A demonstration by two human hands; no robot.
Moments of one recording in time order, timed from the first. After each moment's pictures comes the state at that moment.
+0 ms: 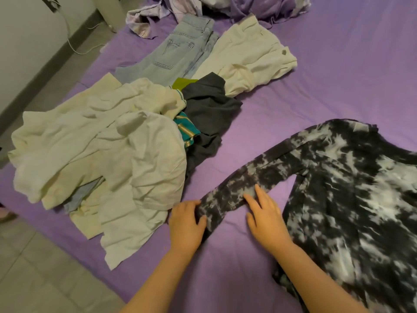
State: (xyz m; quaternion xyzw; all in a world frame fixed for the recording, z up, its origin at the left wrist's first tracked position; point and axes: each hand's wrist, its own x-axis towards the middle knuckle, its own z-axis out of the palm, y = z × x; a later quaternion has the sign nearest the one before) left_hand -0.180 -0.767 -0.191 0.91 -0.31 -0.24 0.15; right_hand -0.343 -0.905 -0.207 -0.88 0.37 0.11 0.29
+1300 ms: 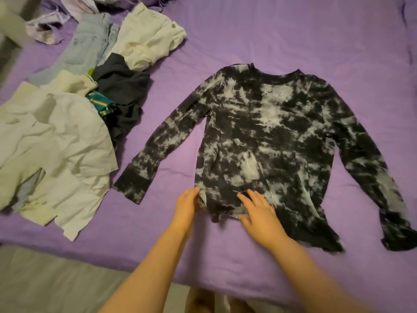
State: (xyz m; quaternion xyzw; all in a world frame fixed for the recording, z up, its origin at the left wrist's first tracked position) left_hand -0.391 -0.747 -0.164 0.69 0.00 -0.55 0.47; right_hand -0.587 -0.786 -0.172 -0.78 0.50 0.12 0.36
